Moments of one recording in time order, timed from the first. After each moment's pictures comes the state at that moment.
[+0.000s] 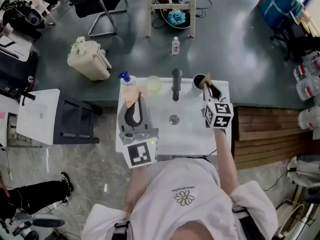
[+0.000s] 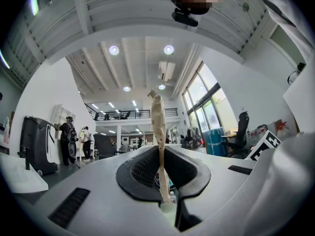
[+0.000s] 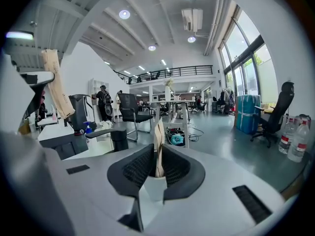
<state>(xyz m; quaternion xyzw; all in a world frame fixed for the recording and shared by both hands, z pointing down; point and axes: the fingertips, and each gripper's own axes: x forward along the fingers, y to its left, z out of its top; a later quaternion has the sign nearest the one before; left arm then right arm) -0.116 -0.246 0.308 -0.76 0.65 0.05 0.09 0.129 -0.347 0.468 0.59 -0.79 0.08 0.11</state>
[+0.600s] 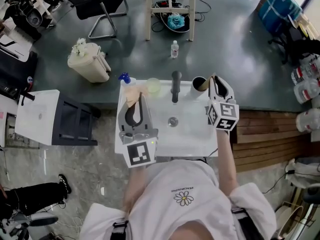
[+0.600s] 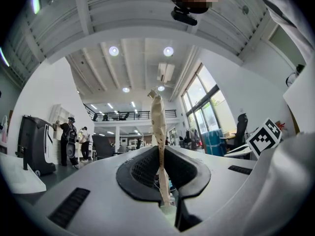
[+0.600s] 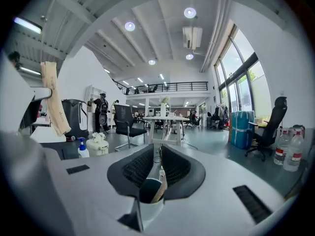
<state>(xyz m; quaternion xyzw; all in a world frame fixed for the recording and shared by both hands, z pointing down) -0.115 -0.244 0.301 -0.76 0.64 0.06 0.10 0.144 -0.345 0.397 0.62 -0.78 0.01 0.07</state>
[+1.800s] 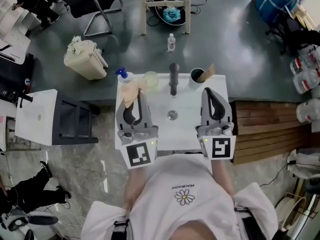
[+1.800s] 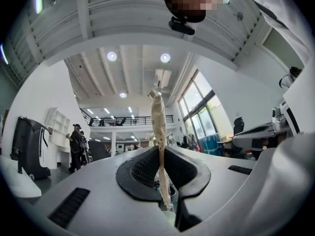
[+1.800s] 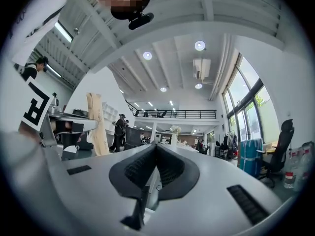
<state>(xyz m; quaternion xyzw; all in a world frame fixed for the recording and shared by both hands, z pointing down) -0.109 -0.232 0.290 -0.77 0.62 0.07 0.11 0.075 -0.226 0.305 0.59 -0.80 -0.13 -0.04</state>
